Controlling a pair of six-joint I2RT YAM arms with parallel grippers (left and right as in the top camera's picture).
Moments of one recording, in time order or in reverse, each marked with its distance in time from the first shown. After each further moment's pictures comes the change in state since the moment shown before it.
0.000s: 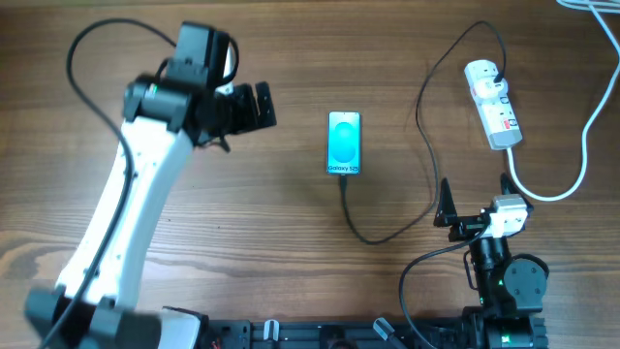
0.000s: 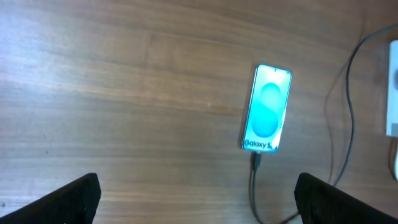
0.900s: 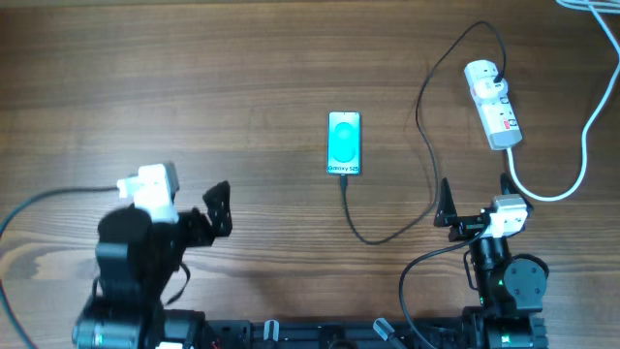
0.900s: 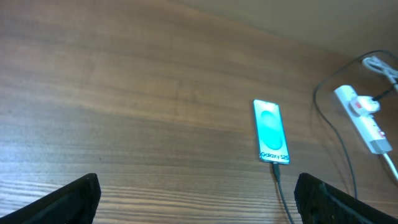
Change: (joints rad) left arm 0.166 -1.034 -0.785 0.306 0.016 0.132; right arm 0.000 0.000 0.000 0.000 0.000 0.000
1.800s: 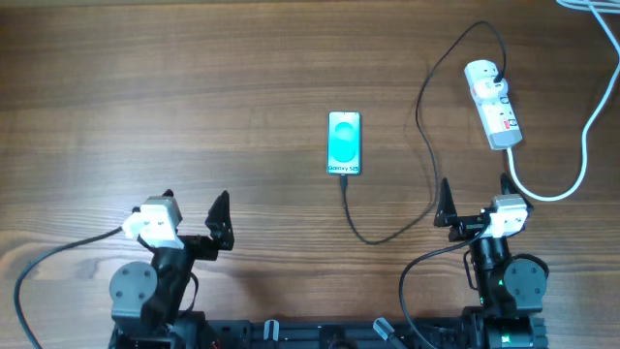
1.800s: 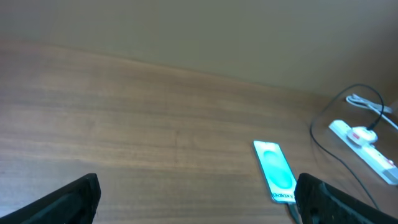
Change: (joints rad) left arm 0.010 -0.374 -0.353 0.306 -0.023 0.060; right arm 0.000 0.000 0.000 0.000 0.000 0.000
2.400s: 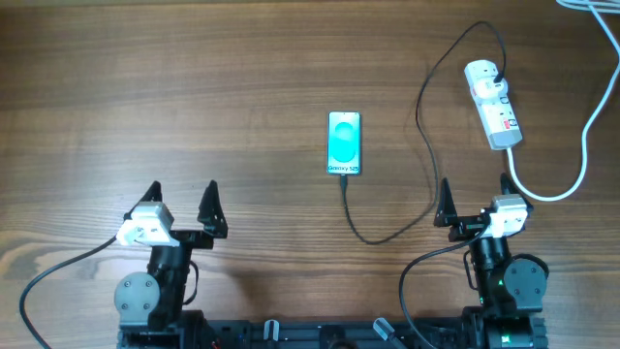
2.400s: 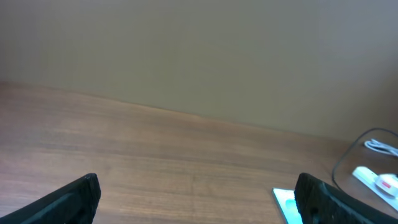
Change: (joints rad) left arm 0.069 -0.100 -0.184 0.293 -0.029 0.006; right arm 0.000 0.000 0.000 0.000 0.000 0.000
